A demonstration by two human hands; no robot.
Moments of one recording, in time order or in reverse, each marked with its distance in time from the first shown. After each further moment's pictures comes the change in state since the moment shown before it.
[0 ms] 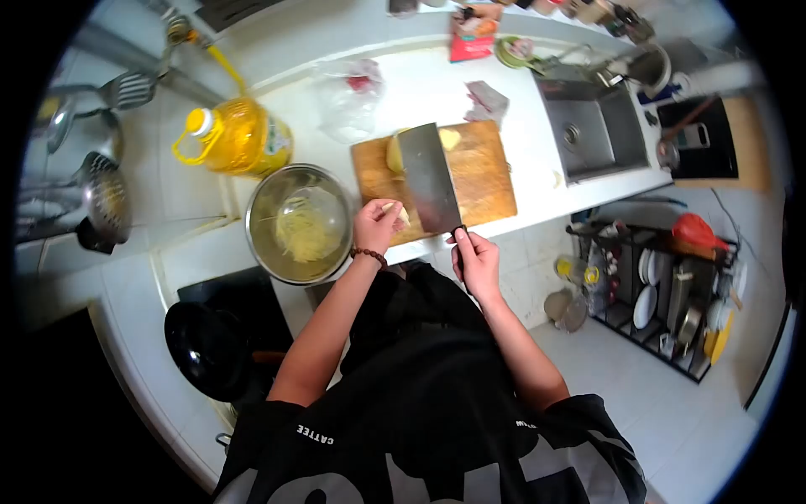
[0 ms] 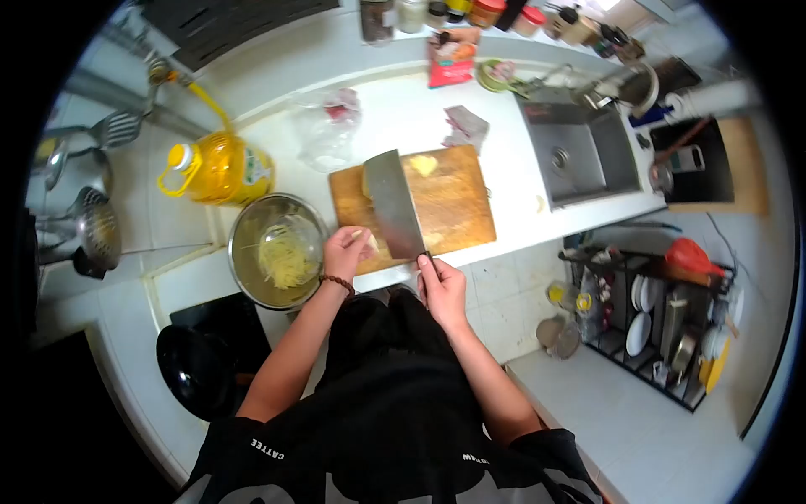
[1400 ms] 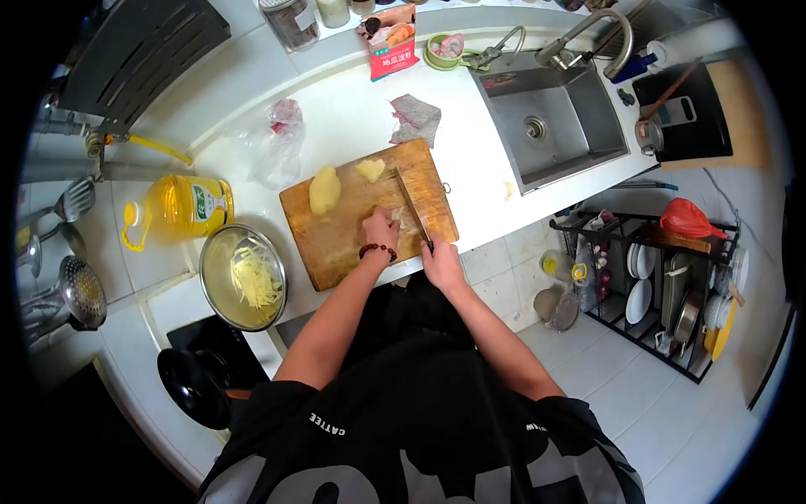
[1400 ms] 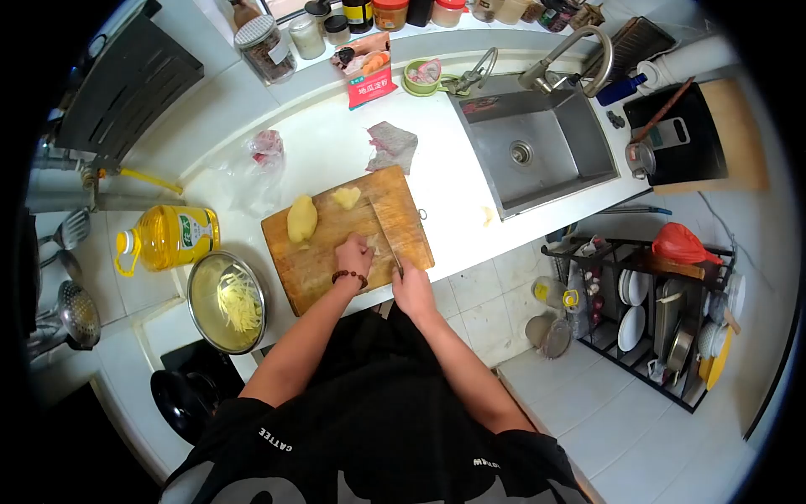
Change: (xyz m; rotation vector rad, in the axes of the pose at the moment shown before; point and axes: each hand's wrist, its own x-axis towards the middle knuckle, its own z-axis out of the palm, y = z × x) left_hand 0.088 -0.077 0.178 0.940 0.112 0.207; right_hand 0.114 0.043 -0.117 -0.673 0.048 0.004
